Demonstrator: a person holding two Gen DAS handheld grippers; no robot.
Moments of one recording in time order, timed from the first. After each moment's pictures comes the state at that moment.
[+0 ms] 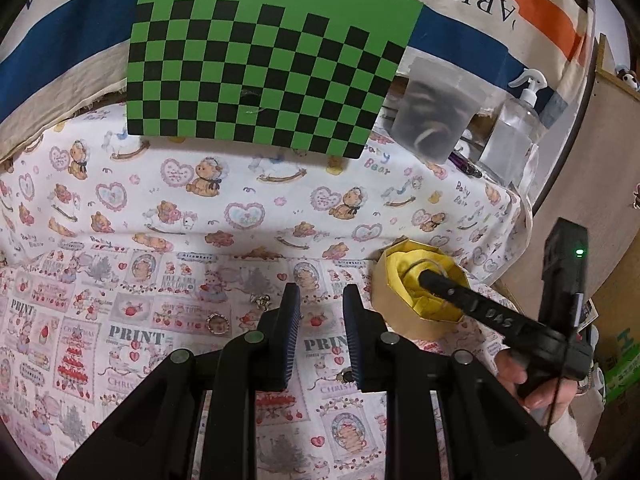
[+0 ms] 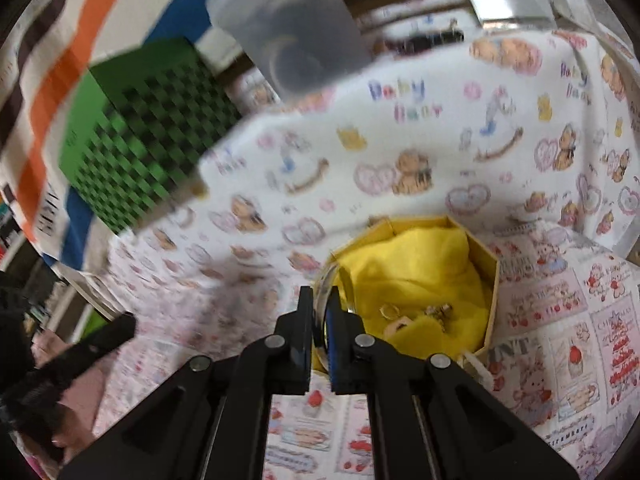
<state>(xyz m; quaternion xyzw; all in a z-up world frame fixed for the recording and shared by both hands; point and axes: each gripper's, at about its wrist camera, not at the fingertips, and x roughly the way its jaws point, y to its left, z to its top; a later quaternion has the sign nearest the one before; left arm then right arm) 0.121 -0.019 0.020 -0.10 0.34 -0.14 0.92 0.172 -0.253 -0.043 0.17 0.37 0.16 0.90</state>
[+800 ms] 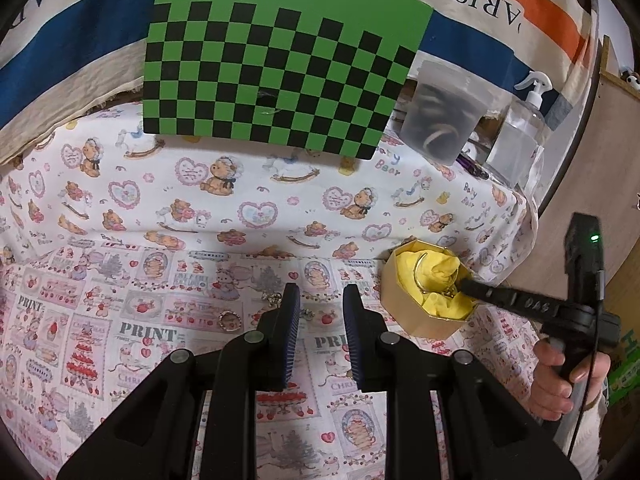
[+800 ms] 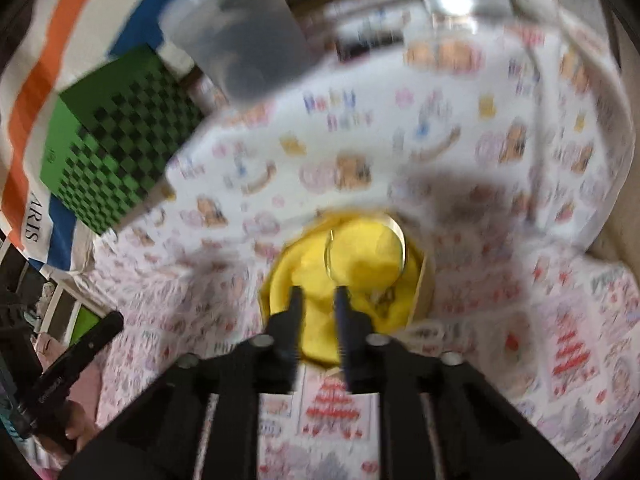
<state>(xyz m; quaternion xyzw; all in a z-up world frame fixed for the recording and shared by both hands) 0.117 -0.010 0.019 -0.10 0.34 -0.14 0.92 0.166 -0.291 -0.023 0.17 0.44 0.13 0.87</state>
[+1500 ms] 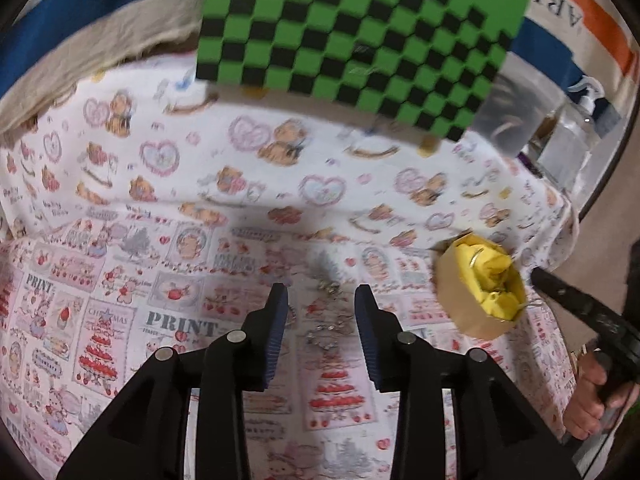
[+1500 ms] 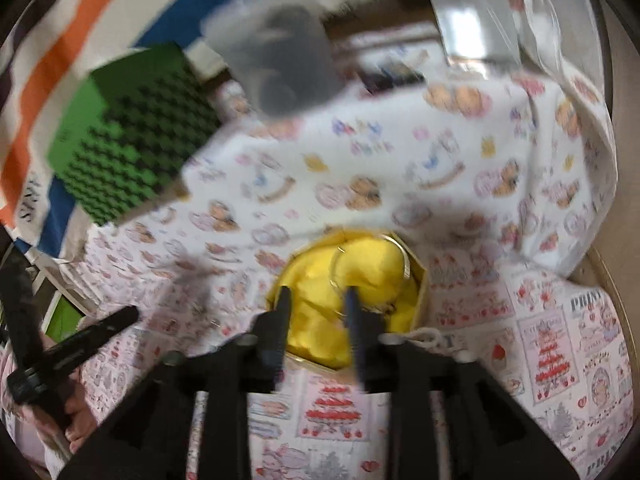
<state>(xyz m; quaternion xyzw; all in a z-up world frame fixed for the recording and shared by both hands) 0.143 0.018 -0.012 -0.11 0.39 -0.08 0.91 0.138 -0.277 0.000 0.12 0.37 0.11 0.91</state>
